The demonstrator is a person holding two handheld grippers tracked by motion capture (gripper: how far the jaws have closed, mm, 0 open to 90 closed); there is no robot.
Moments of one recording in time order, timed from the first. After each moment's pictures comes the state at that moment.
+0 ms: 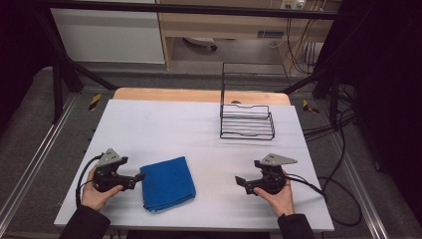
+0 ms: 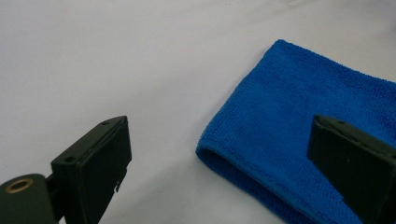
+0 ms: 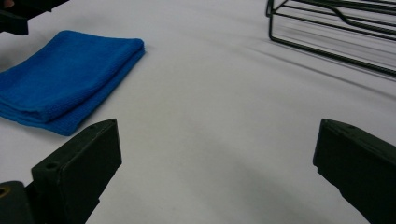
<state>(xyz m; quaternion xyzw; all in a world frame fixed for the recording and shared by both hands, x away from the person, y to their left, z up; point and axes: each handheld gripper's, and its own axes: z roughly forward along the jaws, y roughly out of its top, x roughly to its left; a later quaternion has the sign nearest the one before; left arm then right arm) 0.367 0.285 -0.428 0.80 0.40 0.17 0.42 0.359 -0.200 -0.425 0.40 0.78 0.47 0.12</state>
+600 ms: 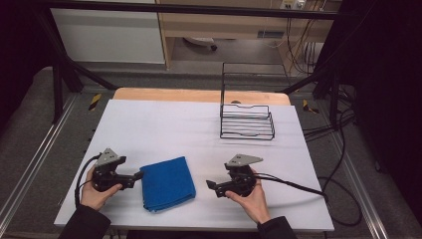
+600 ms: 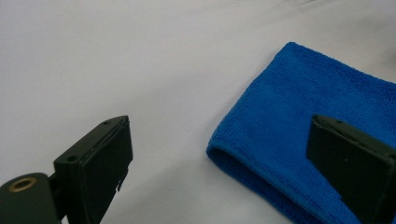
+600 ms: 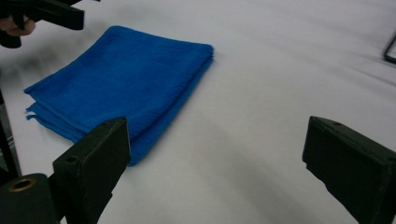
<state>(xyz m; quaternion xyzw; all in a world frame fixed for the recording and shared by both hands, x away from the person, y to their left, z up) 0.368 0.288 -0.429 0.79 0.41 0.18 0.42 0.356 -0.116 -0.418 0.36 0.81 0.46 0.09</state>
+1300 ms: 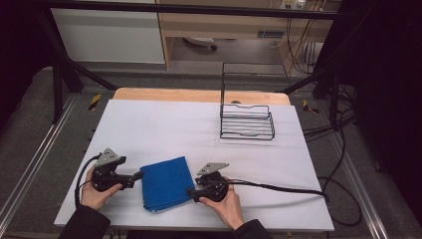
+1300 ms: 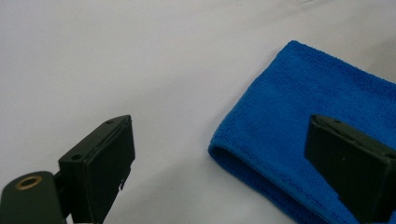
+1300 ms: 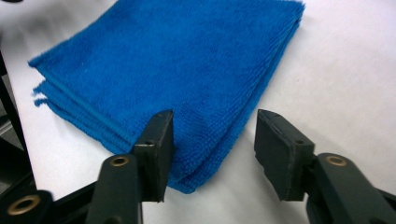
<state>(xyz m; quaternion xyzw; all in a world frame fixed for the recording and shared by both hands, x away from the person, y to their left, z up) 0.368 0.289 -0.429 0.79 0.41 0.18 0.42 0.349 -0.049 -0.445 0.34 0.85 0.41 0.05</state>
